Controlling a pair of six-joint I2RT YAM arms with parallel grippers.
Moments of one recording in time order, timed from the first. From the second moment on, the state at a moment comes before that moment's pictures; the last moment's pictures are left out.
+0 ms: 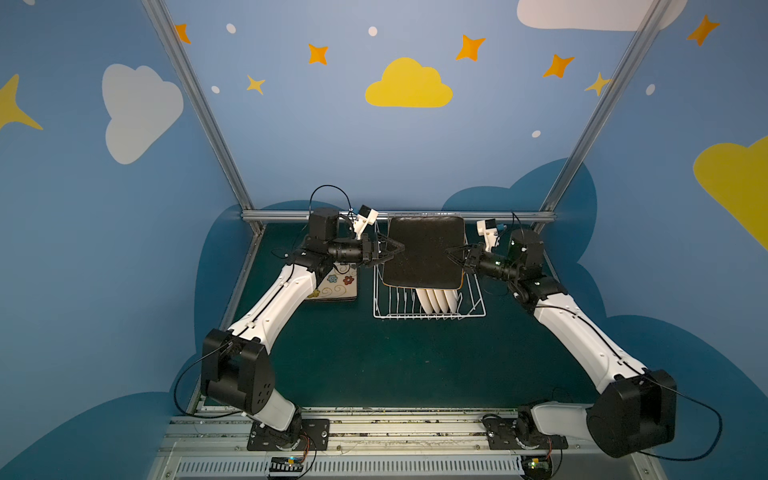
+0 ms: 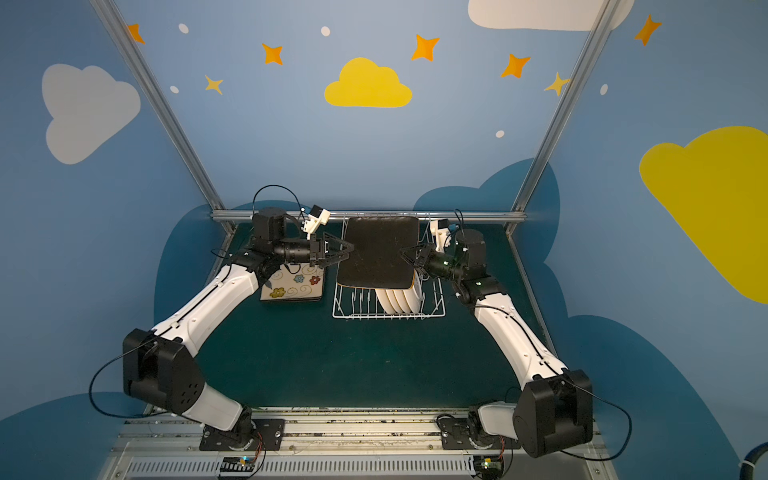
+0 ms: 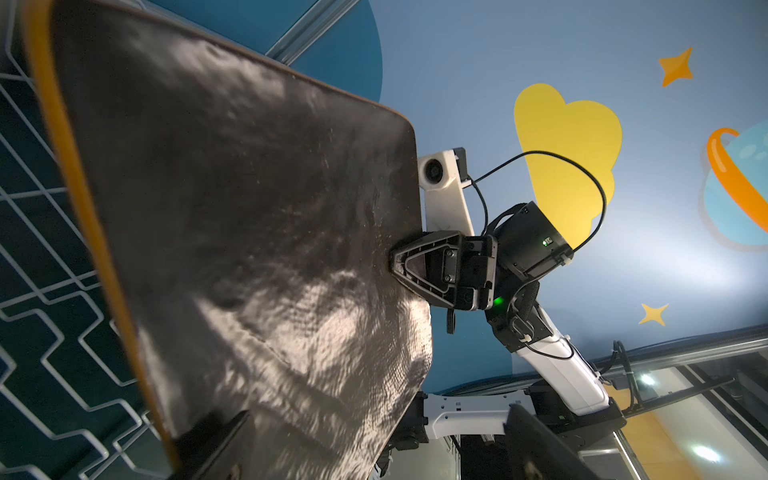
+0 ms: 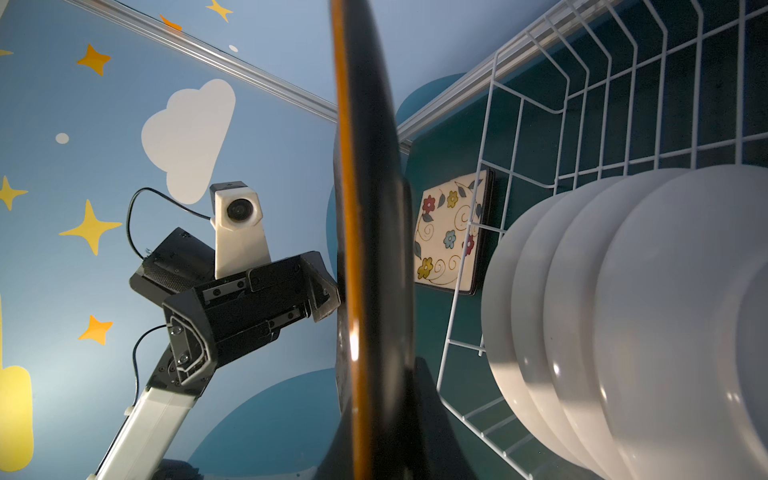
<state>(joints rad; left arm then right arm) -0.28 1.55 1.36 -0.19 1.06 -0.70 0.30 1.31 1.07 -0.04 -0.73 0.92</state>
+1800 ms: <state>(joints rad) -0.29 1.63 1.37 -0.23 1.15 -0.71 0.33 1.33 1.07 0.05 -0.80 0.92</state>
